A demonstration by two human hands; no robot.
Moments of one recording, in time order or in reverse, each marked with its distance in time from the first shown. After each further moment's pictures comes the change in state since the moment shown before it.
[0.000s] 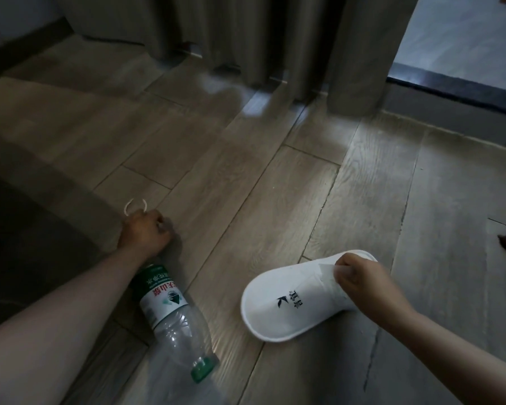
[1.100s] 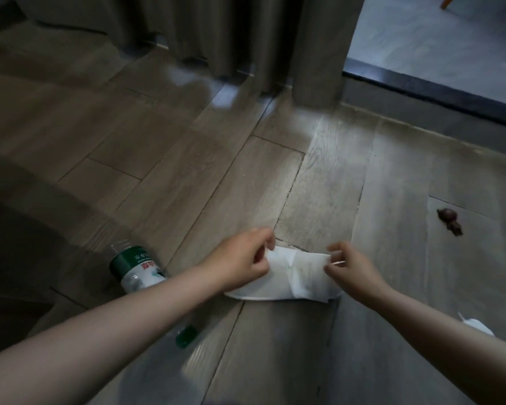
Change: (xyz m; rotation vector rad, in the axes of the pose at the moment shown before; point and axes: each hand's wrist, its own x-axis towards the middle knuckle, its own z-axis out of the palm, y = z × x) left_hand -0.128 0.159 0.018 -0.283 -0.294 0.817; right_hand -0.036 0.016 -0.014 0.284 -0.015 0.363
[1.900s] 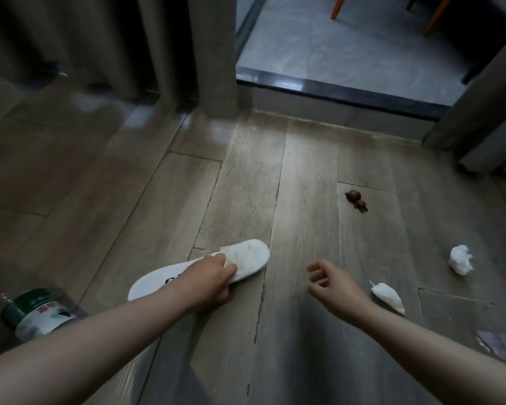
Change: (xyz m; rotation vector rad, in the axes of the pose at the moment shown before) left_hand 0.050 0.049 0.080 0.600 -0.331 0.113; right_hand -0.050 0.093 -0.079 -0.021 0.004 0.060
